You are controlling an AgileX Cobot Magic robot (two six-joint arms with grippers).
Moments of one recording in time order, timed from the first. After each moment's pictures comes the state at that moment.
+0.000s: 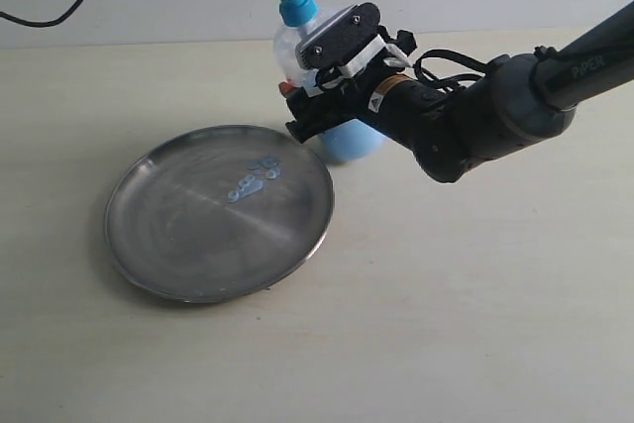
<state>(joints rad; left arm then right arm) -0.54 1.79 -1.52 -0.46 0.53 0.50 0.53 2.14 -1.07 -0.02 -0.71 -0.30</state>
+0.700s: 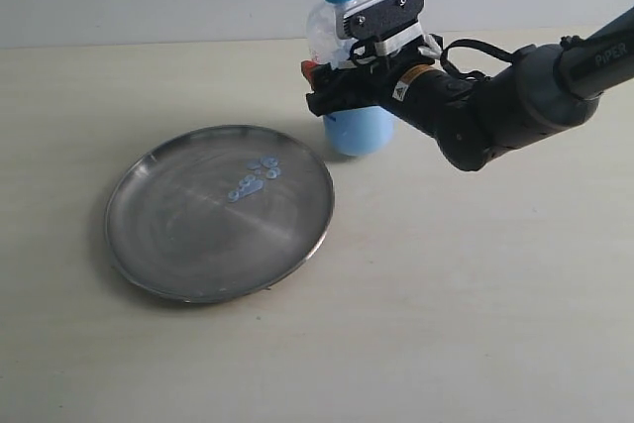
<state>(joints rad) -0.43 1.56 -1.41 -0.37 0.60 0.37 0.46 2.14 -1.07 -0.06 -0.73 -0.05</state>
